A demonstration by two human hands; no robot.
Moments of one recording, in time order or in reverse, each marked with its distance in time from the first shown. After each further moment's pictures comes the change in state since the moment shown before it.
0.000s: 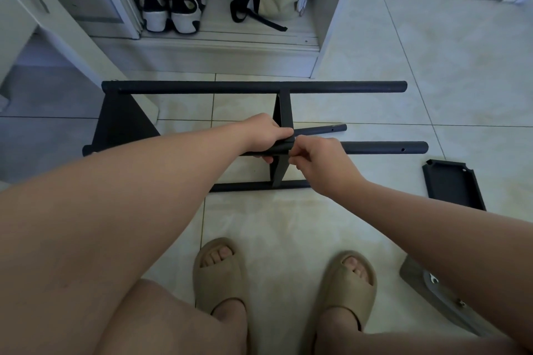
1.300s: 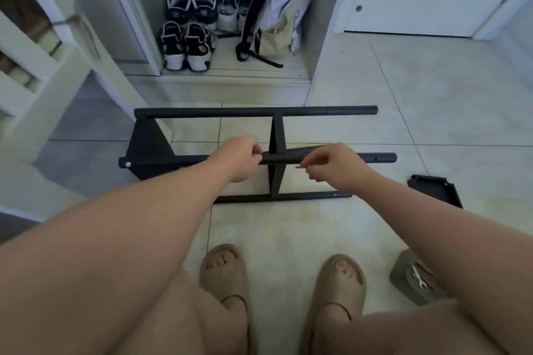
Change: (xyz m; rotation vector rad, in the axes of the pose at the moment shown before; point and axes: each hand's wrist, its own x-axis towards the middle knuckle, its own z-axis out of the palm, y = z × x) left_hand -0.089 -0.009 -0.002 0.306 0.335 0.076; right_hand -0.038 -0.015 -0.069 0.176 -0.135 0.240
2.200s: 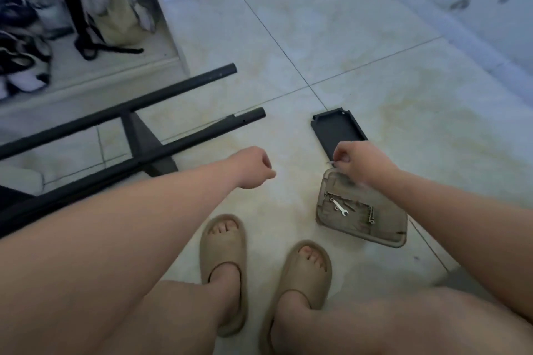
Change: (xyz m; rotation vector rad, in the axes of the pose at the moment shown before) left_hand 0.008 0.222 0.157 0.068 -0.508 0.176; right_hand -0.108 0.274 -0.096 -0.277 0.263 0.347
